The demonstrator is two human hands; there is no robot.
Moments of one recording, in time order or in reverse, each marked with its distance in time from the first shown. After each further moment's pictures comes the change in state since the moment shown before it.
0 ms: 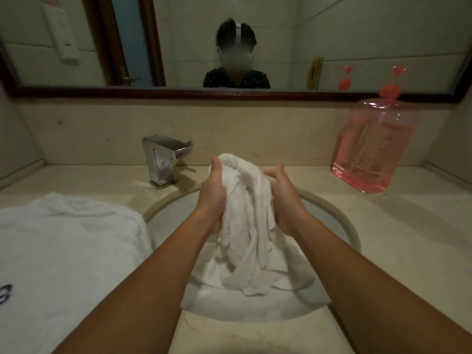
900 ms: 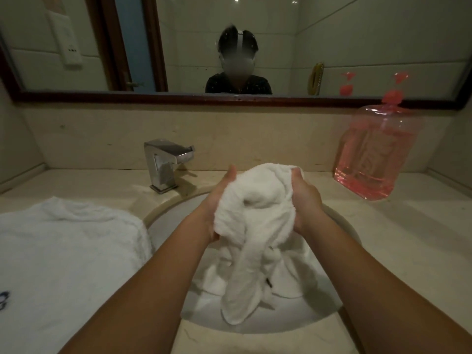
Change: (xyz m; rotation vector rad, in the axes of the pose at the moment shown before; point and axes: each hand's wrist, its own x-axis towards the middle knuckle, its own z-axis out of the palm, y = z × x) left_hand -0.022 0.016 0.001 0.122 -0.313 -0.133; right_hand -0.013 -0.026 -0.021 0.112 0.245 0.078
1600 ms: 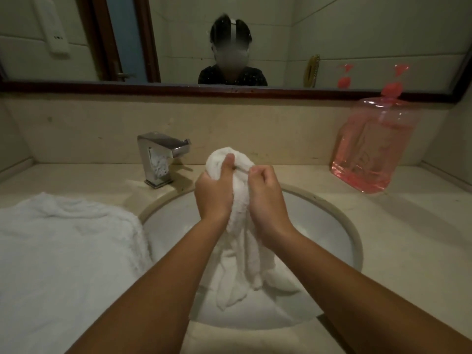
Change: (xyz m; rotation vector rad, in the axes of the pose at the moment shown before) left_hand 0.032 -0.012 0.004 0.267 0.815 0.439; right_hand -0.045 0.027 0.046 -0.176 -0.161 -0.342
